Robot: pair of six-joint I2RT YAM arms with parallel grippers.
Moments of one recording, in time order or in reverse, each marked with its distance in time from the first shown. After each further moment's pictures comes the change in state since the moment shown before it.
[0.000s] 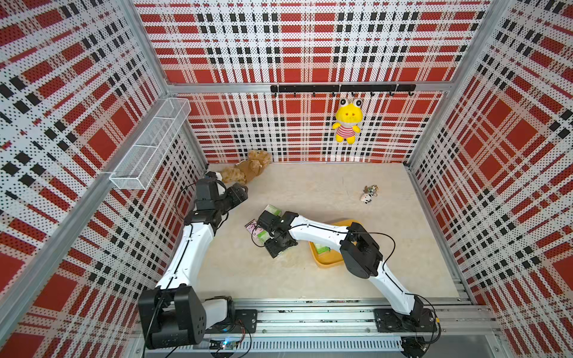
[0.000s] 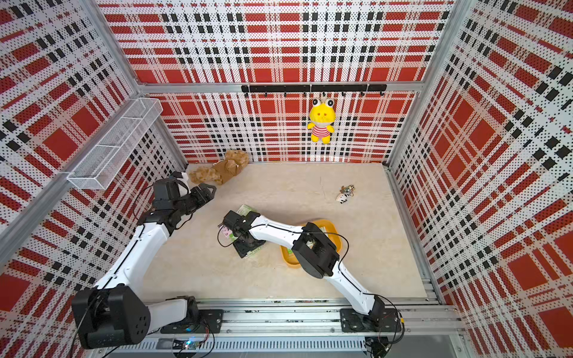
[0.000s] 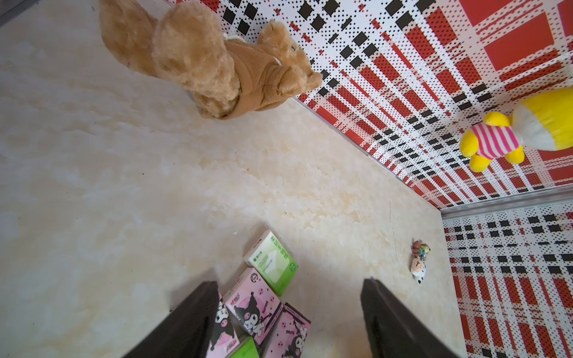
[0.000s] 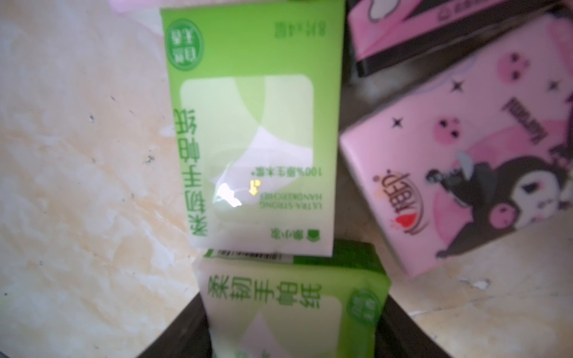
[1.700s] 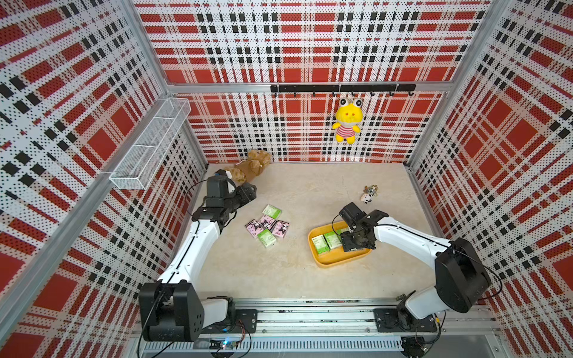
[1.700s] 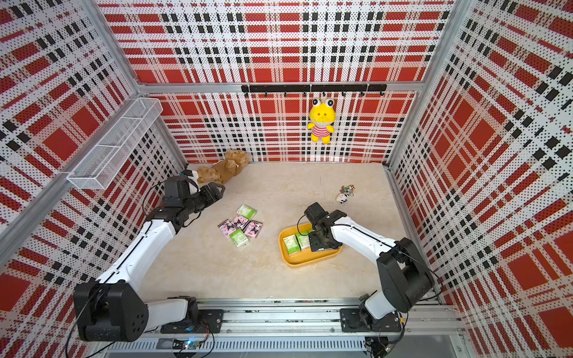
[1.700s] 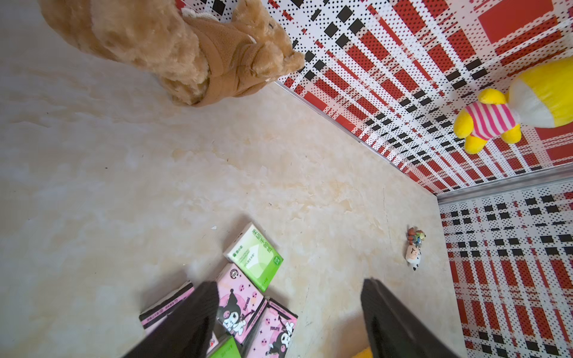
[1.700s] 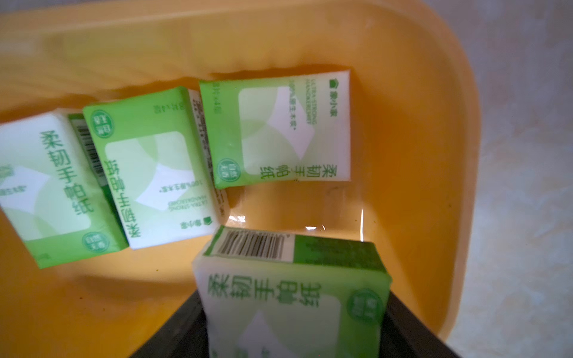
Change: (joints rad) left arm -0.100 0.033 0.023 0.004 -0.048 -0.021; right arm -0.456 -0.848 -1.011 0.089 0.132 0.032
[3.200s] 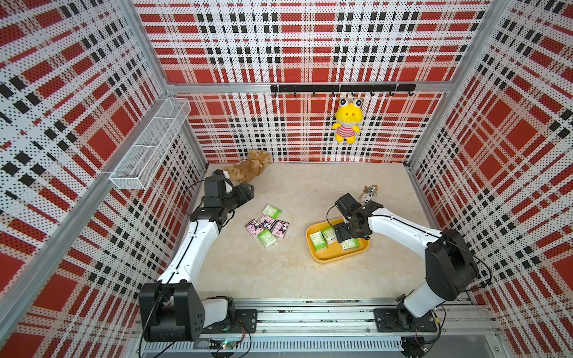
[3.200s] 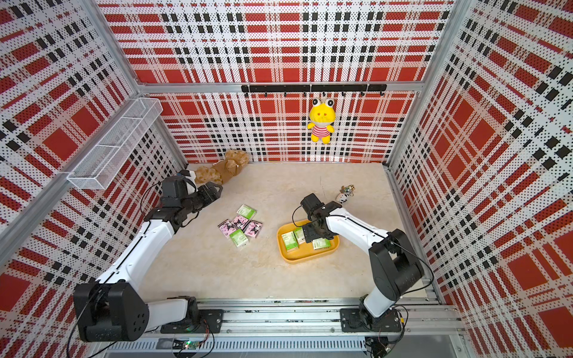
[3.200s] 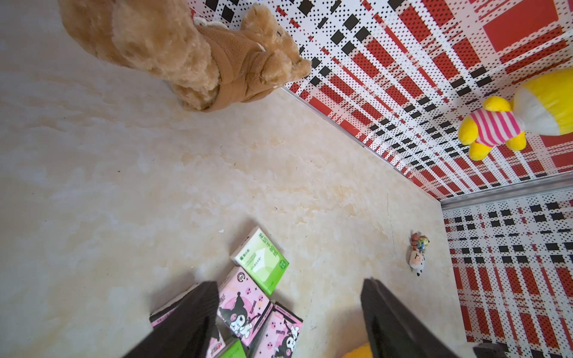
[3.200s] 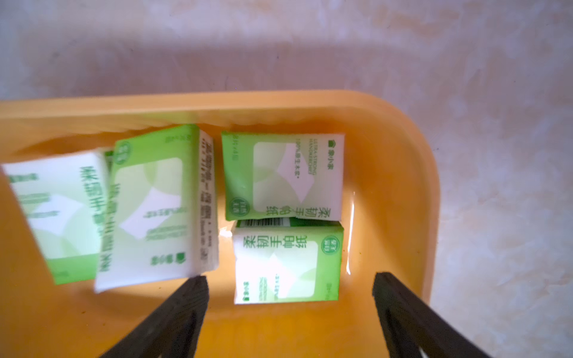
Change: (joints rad) left arm 0.024 0.000 0.000 0.000 0.003 0.006; right arm -0.019 0.073 0.154 0.000 0.030 -0.074
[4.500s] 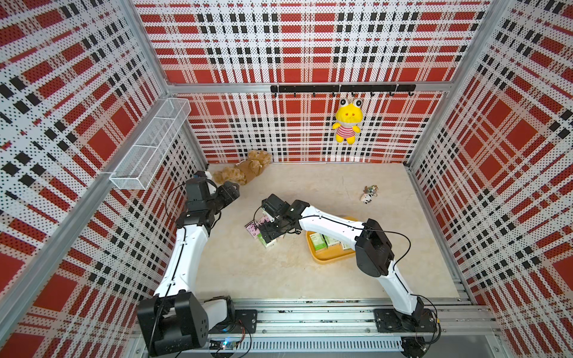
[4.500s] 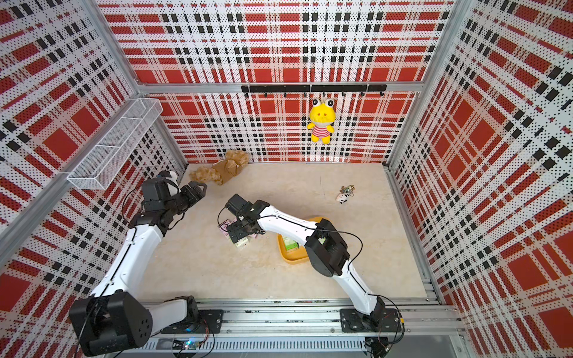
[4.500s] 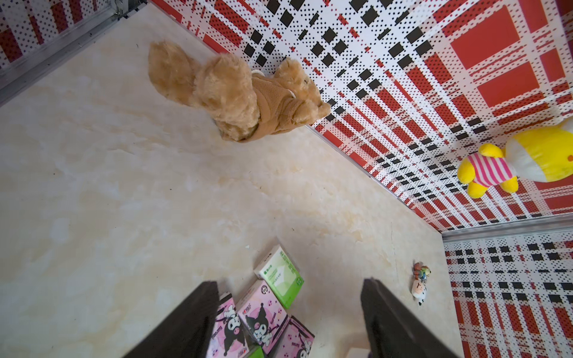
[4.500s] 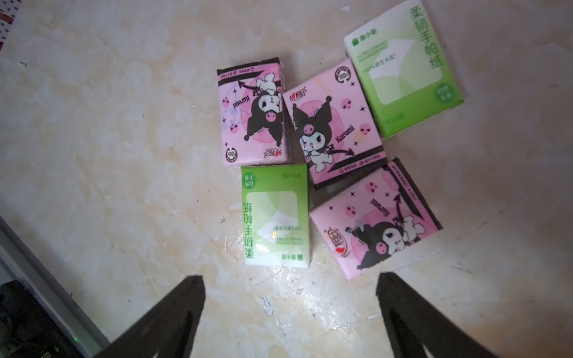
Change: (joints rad) left arm 0.153 -0.067 0.000 -0.029 0.051 0.014; right arm 0.421 0.681 0.875 0.039 -0.193 0.049
